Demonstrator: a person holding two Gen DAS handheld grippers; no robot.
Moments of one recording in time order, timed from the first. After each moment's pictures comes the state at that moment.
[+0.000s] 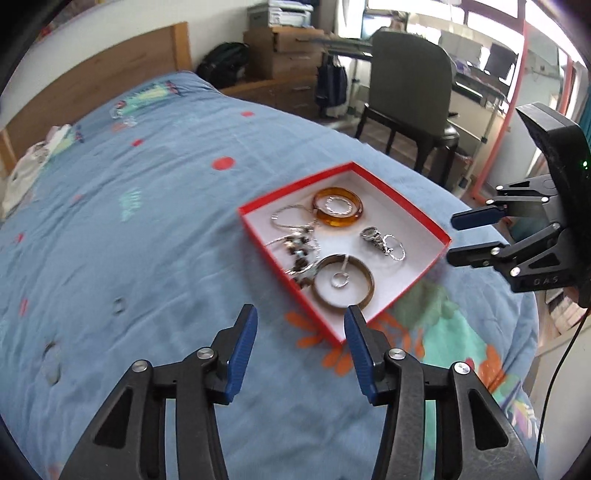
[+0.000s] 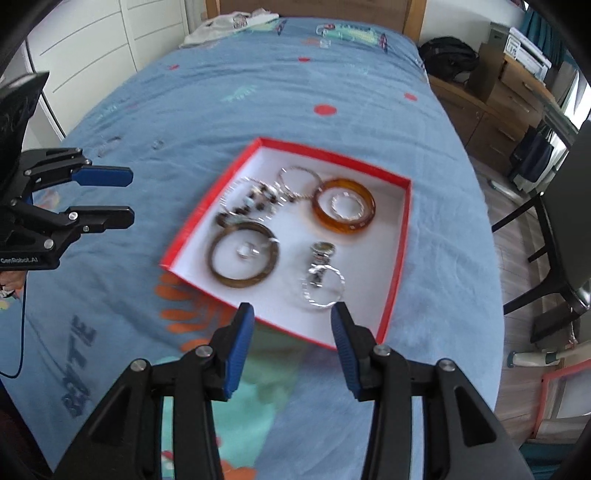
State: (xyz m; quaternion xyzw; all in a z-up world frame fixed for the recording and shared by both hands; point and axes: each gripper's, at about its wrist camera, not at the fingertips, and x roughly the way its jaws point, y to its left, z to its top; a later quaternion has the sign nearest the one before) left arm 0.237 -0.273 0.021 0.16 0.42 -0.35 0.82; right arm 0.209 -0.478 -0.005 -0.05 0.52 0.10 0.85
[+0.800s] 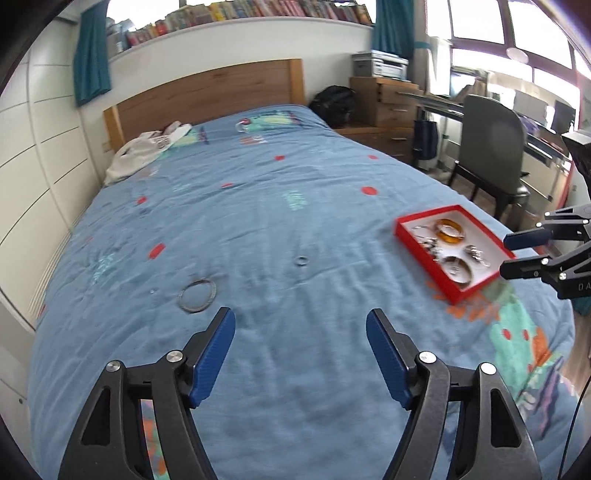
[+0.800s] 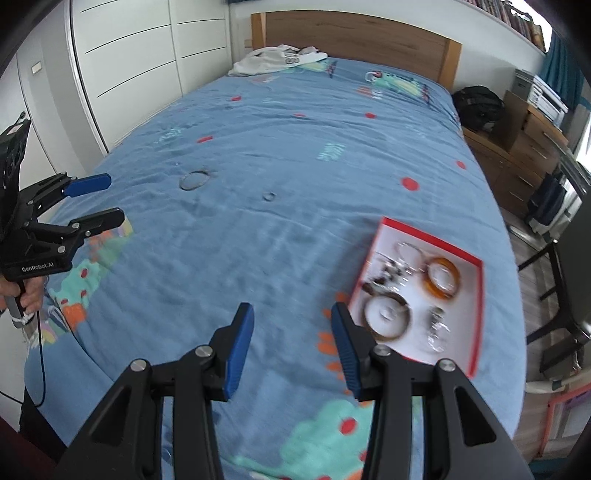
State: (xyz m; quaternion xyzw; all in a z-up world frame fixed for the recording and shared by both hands) left arm 0.201 -0.068 0.060 0.11 0.35 -0.19 0.91; right arm 0.186 -0.307 0.067 -0.06 0.46 0.14 0.87
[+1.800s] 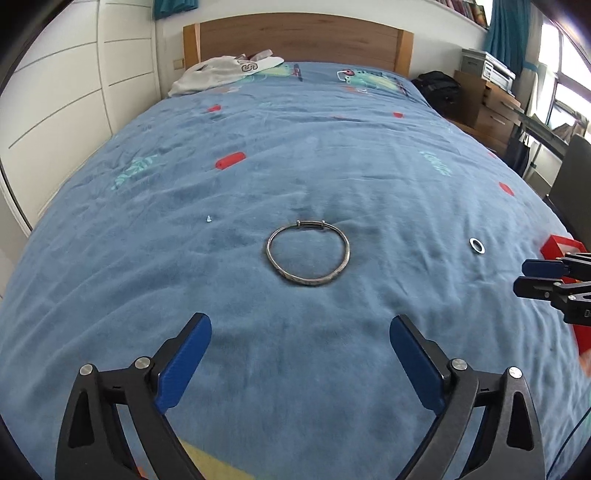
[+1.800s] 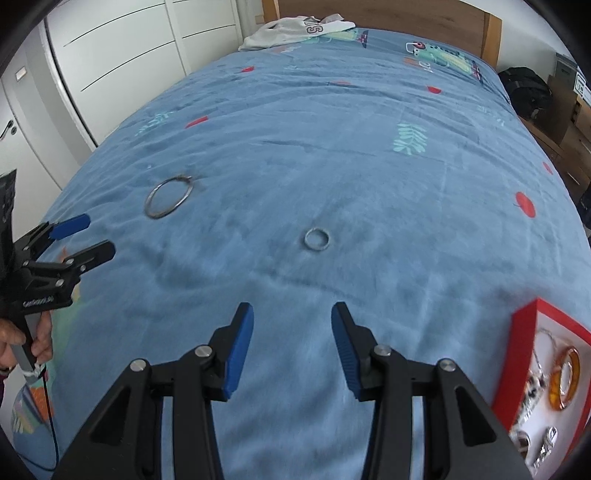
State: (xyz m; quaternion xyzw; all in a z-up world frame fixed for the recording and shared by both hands) left arm 0.346 0.040 -0.075 0.01 0.42 -0.07 0.90; right arm 0.380 -0.203 -0.066 -0.03 0.49 0.18 0.85
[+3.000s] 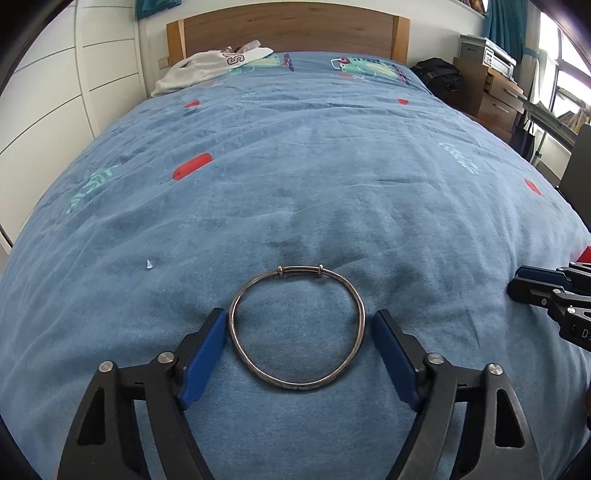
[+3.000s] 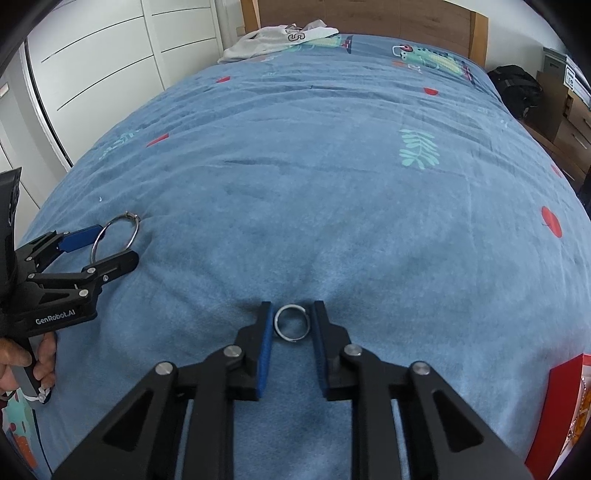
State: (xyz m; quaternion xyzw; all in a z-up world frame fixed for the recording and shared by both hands) left arm 0.427 0.017 -0.108 0.03 0.43 -0.08 0.90; right arm 0.439 -0.186 -0.104 -0.02 0.46 0.15 0.87
